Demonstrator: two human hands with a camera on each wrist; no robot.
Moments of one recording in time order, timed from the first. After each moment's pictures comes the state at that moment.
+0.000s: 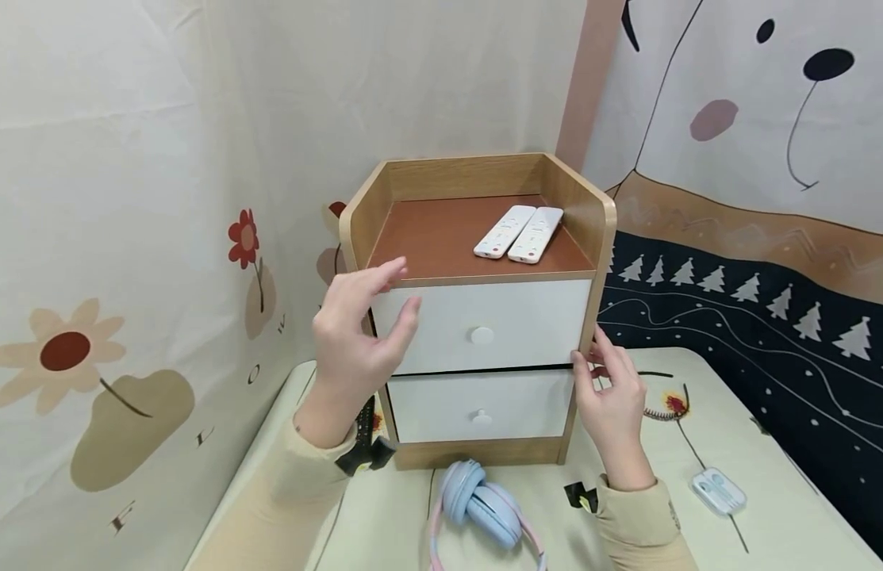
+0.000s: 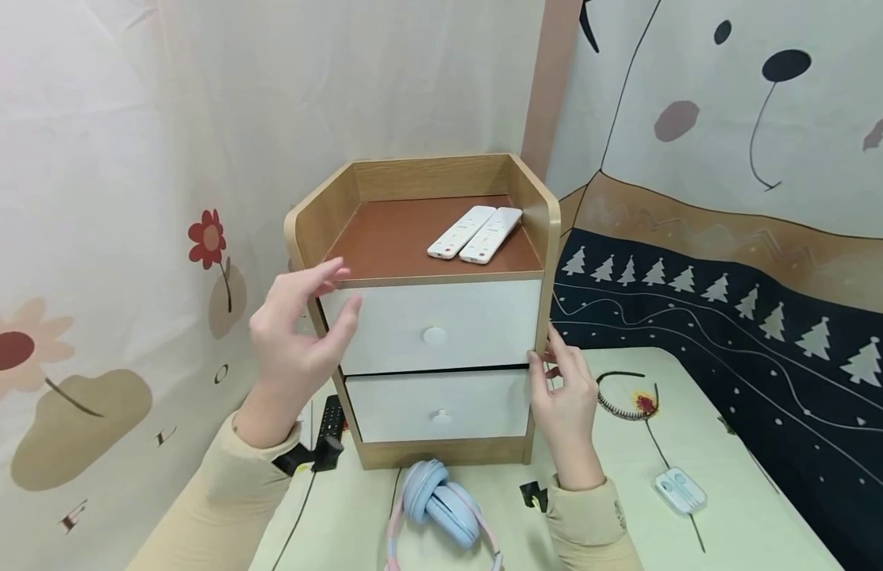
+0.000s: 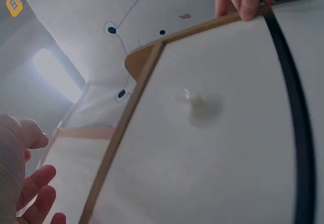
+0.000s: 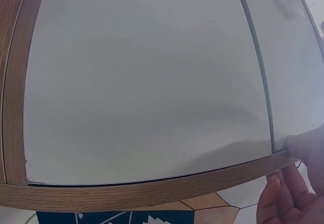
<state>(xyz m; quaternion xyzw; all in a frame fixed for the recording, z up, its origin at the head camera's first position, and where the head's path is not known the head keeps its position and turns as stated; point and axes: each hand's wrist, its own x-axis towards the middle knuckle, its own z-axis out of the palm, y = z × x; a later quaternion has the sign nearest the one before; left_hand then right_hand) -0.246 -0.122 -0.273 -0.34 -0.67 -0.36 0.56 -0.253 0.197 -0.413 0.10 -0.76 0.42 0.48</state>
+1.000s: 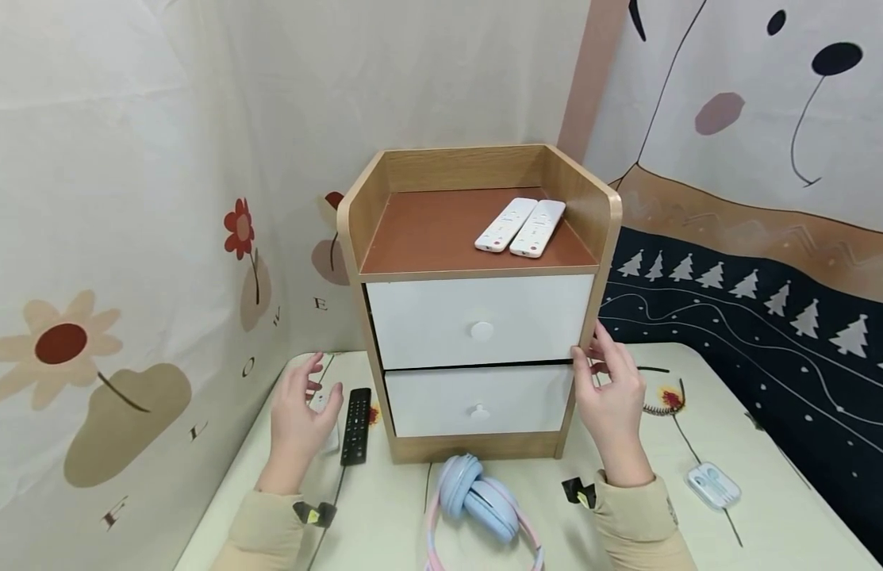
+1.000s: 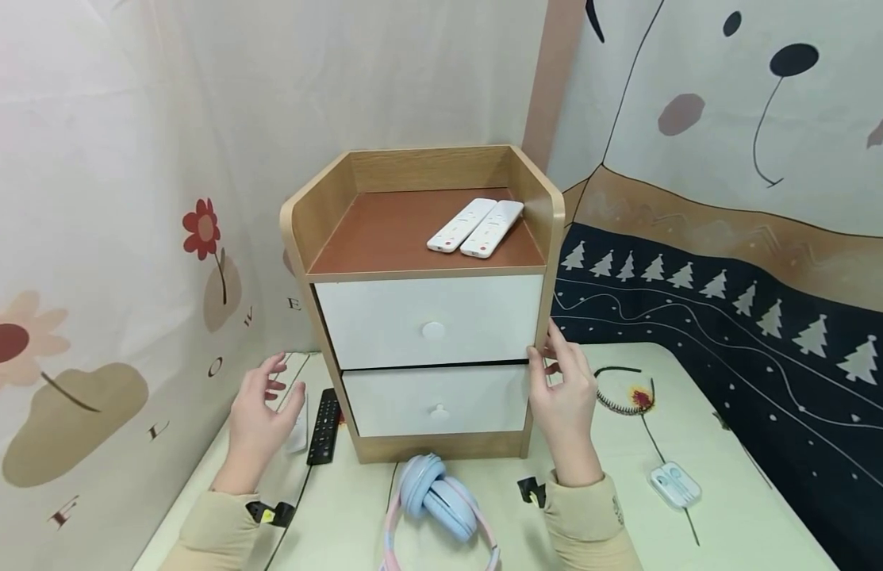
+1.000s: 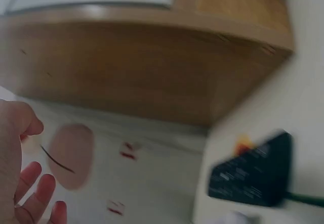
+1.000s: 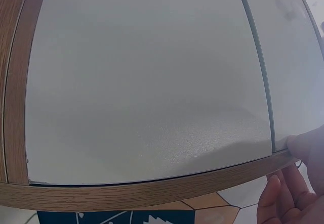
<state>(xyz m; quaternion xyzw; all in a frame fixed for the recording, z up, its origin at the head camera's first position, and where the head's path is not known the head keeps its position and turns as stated) -0.268 -0.250 -0.473 -0.06 -0.85 -0.34 0.40 -0.251 0.194 -0.410 0.10 -0.76 0.43 0.49</state>
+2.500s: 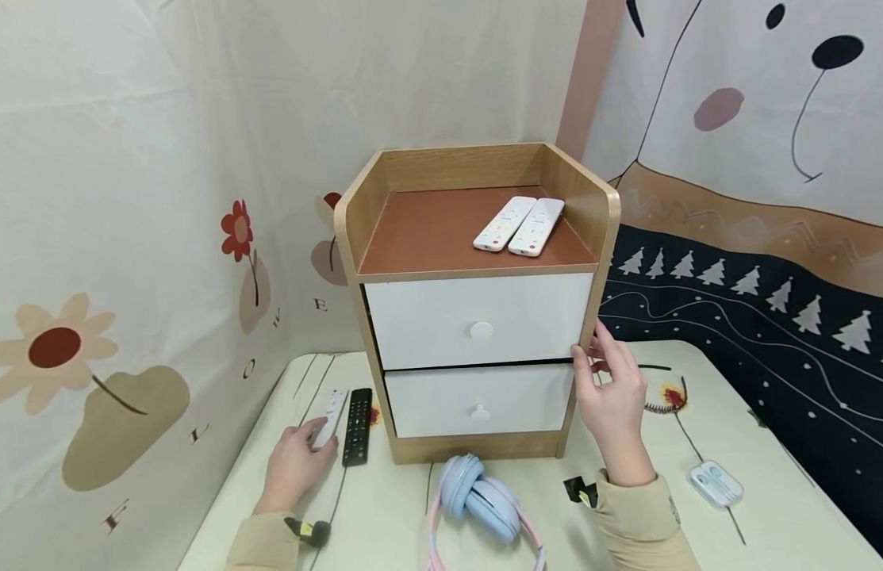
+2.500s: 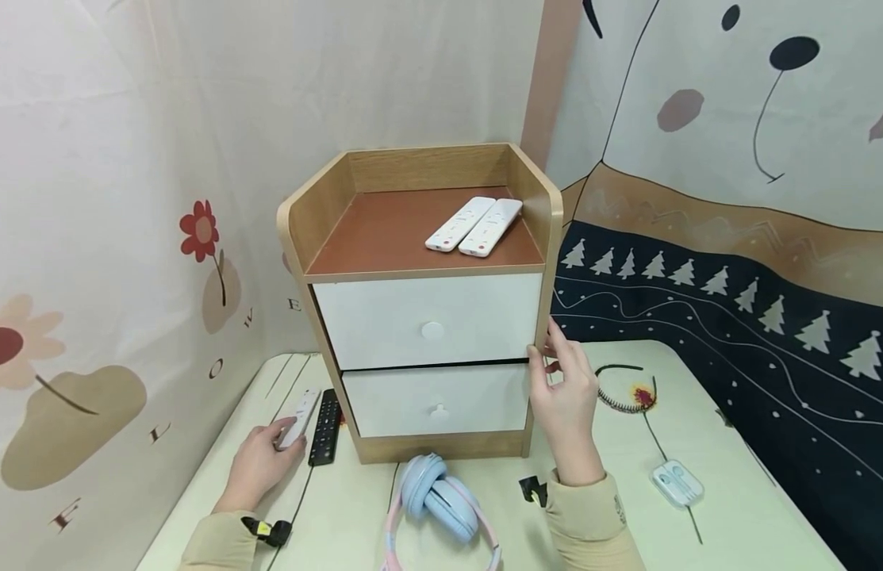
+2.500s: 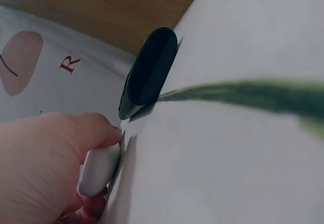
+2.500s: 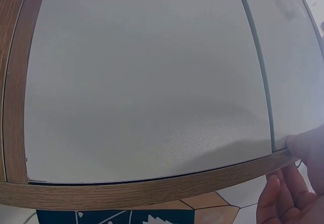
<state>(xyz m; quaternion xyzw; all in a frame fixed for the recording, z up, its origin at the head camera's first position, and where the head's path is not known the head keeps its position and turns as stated) -0.253 -0.288 -0.550 0.09 -0.96 -0.26 0.08 -0.251 0.196 -0.410 0.10 -0.76 0.42 0.48</state>
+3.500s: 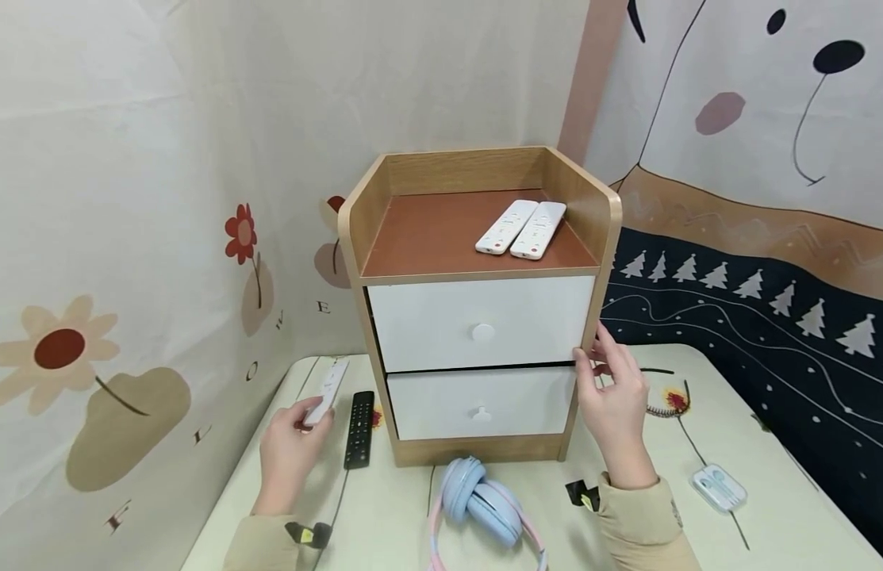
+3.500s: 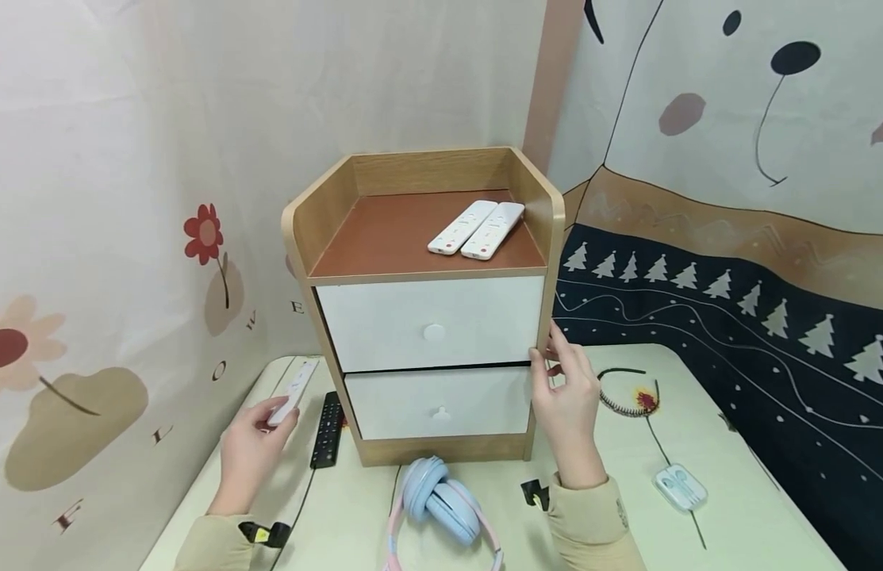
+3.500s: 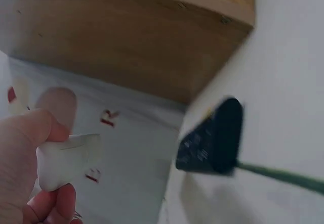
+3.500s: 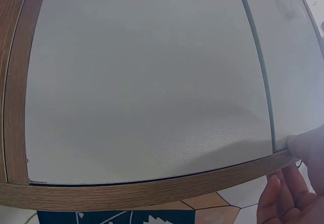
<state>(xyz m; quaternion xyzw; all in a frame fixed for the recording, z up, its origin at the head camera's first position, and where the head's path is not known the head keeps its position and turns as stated) -0.247 -0.270 -0.502 0.11 -0.90 -0.35 0.25 -0.252 0.197 -0.412 0.10 -0.77 0.42 0.47</state>
